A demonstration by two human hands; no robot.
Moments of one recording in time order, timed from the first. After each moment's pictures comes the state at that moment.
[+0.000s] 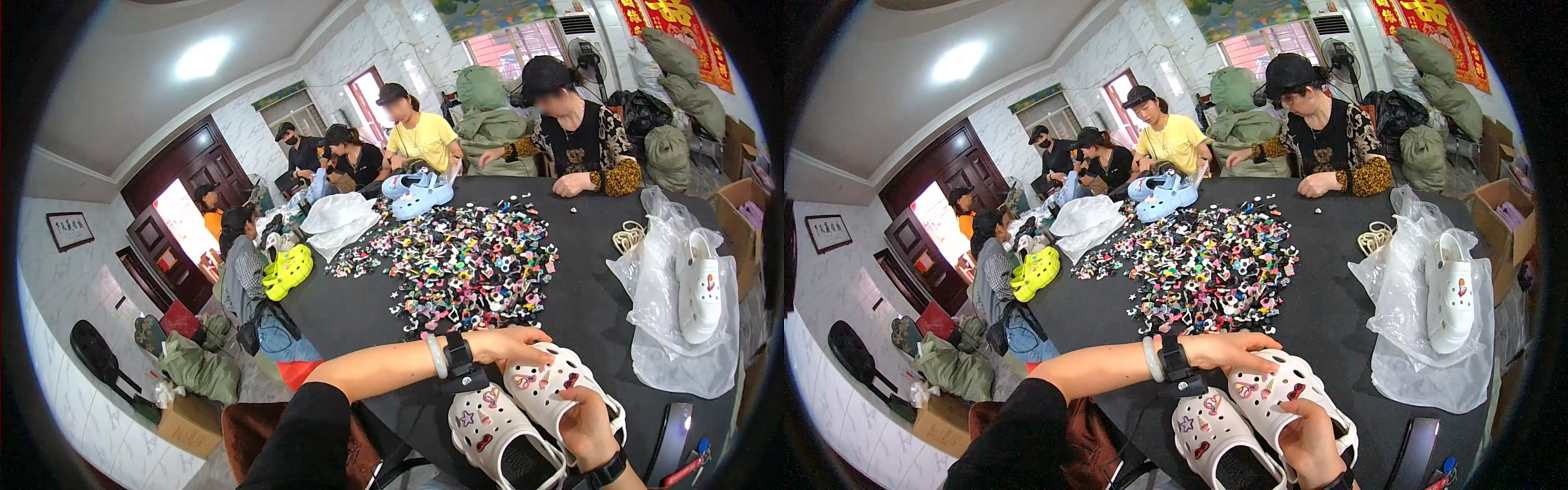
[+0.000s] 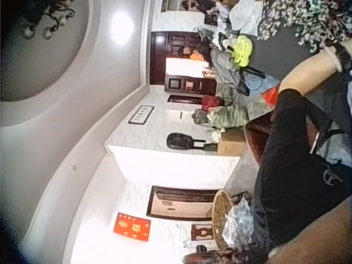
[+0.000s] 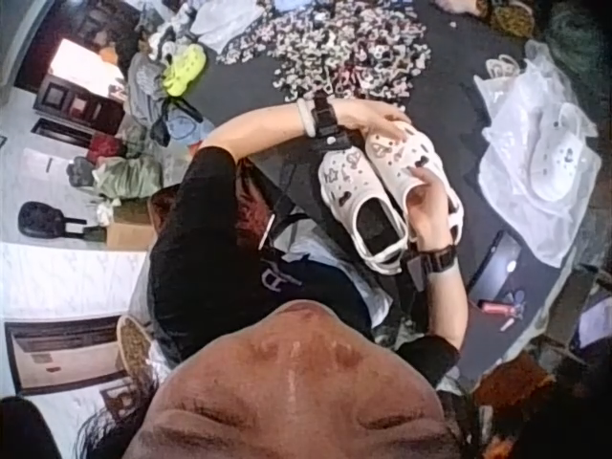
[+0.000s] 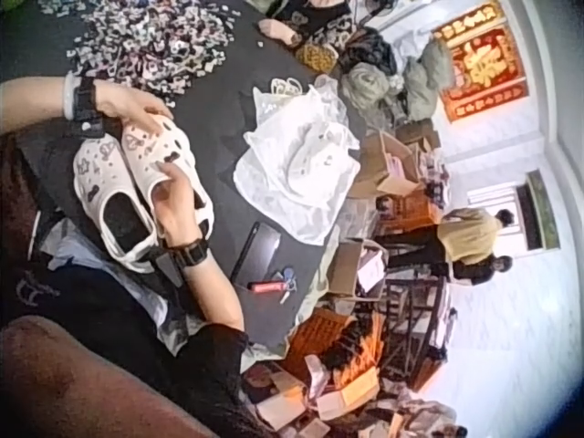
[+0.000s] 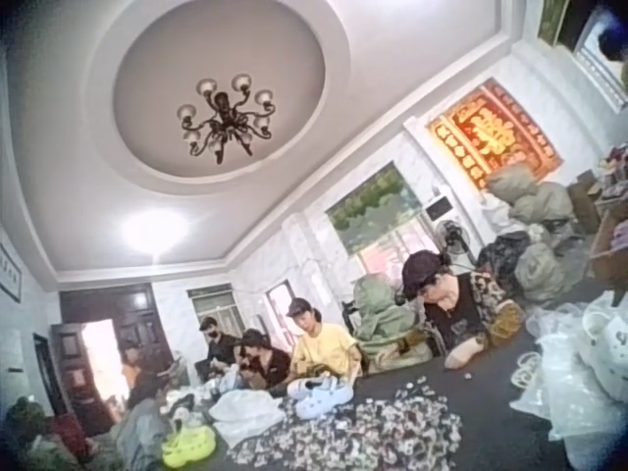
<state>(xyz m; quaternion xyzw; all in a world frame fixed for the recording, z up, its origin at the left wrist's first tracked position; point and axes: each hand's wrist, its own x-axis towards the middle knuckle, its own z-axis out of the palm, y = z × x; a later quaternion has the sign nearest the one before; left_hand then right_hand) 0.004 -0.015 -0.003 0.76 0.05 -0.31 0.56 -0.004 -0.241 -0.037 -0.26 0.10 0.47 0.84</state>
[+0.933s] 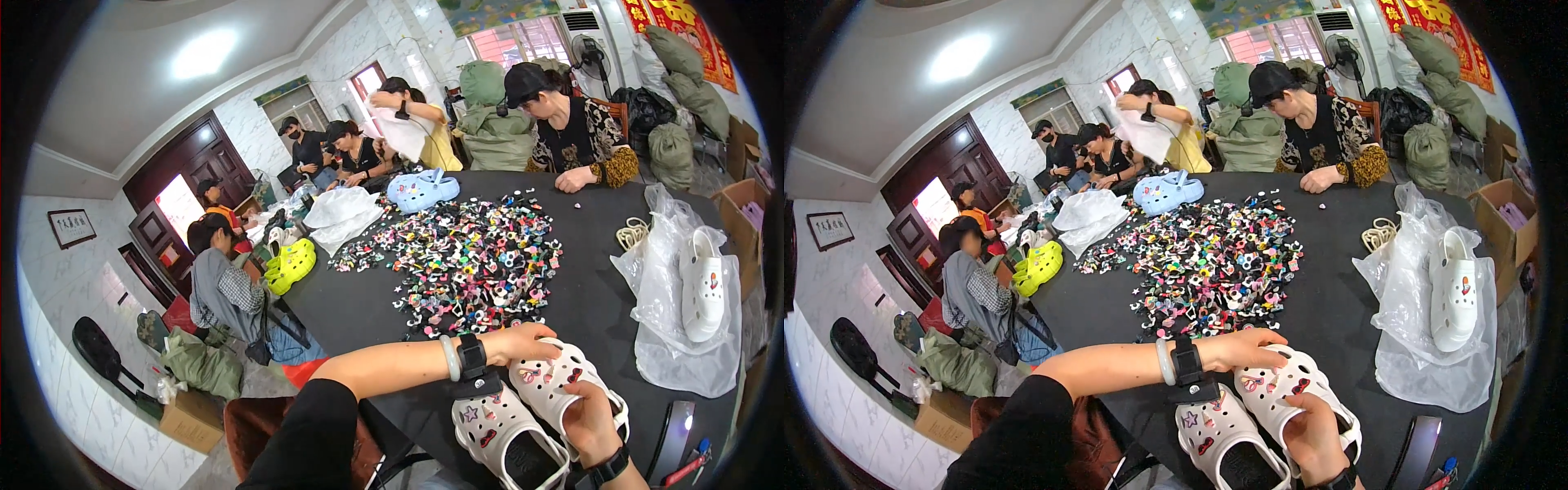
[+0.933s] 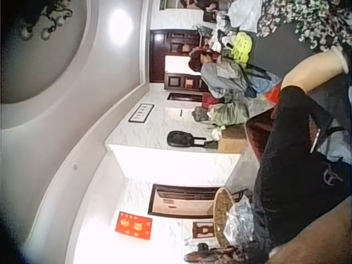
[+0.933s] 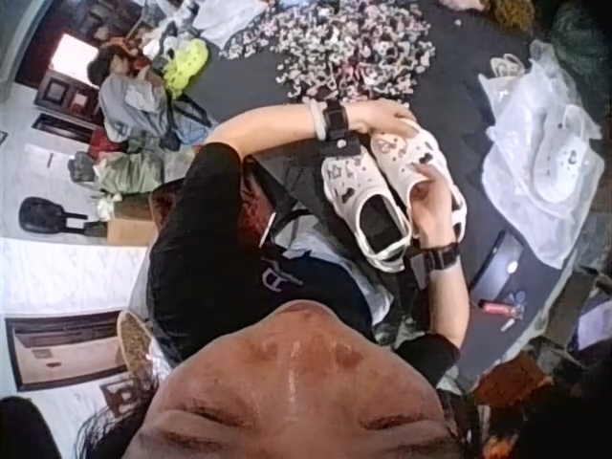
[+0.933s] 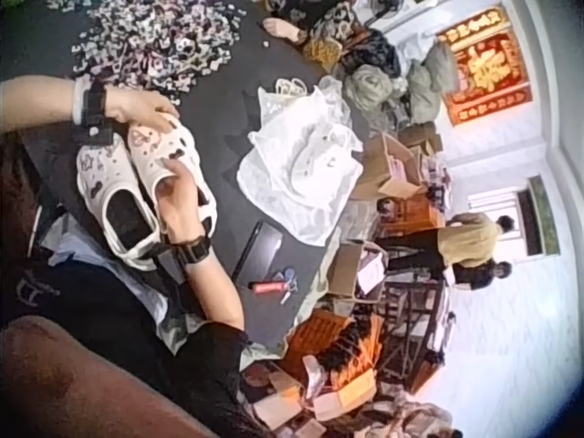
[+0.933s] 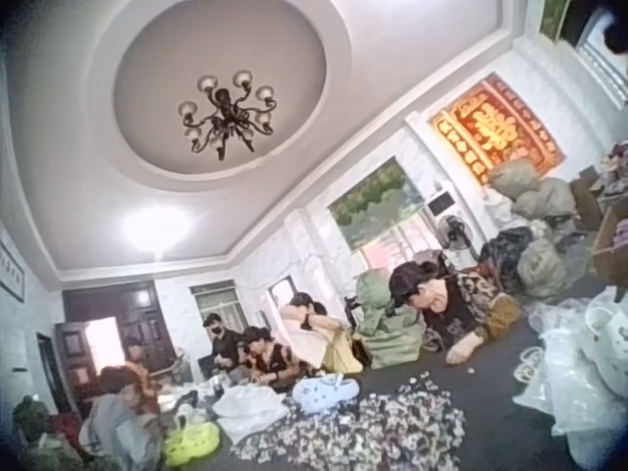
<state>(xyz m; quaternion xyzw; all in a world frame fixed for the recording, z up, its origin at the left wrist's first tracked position) 0.007 -0.028 -0.016 0.77 0.09 -0.24 0.58 -0.003 -0.242 -0.044 -0.27 0.08 0.48 0.83</state>
